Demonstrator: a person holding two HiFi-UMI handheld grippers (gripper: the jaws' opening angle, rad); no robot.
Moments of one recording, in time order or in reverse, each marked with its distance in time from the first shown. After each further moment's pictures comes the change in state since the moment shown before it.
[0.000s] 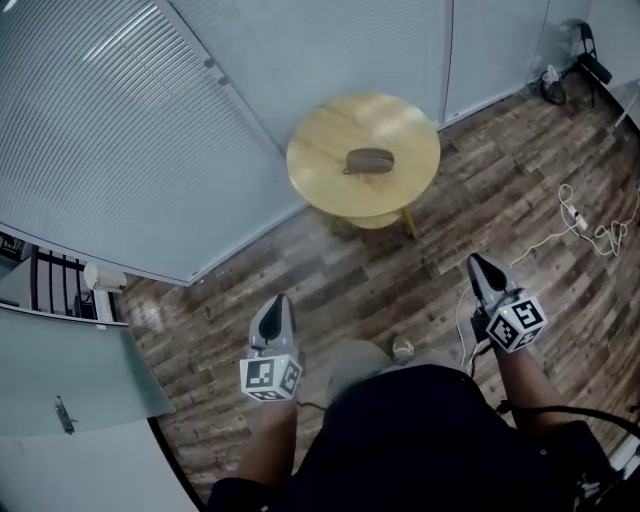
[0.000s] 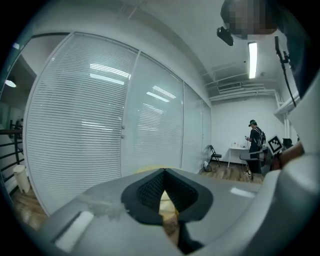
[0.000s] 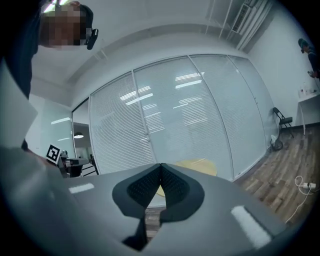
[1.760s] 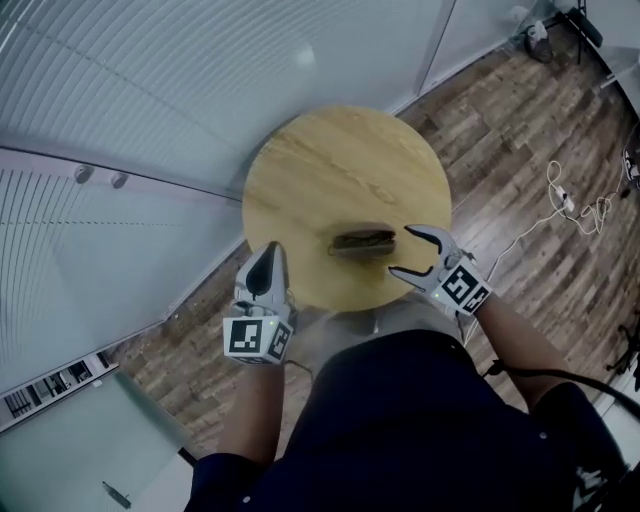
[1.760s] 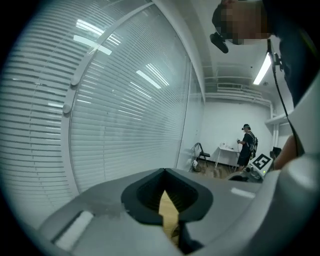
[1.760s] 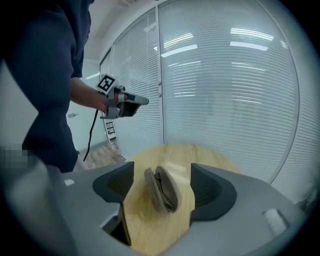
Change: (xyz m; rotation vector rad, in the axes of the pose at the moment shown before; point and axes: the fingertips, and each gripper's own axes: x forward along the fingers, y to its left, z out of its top) left arm 0.514 0.103 0.065 -0.055 0.099 -0.255; right arm 0.431 -0.138 -0.046 -0.417 0.495 0.376
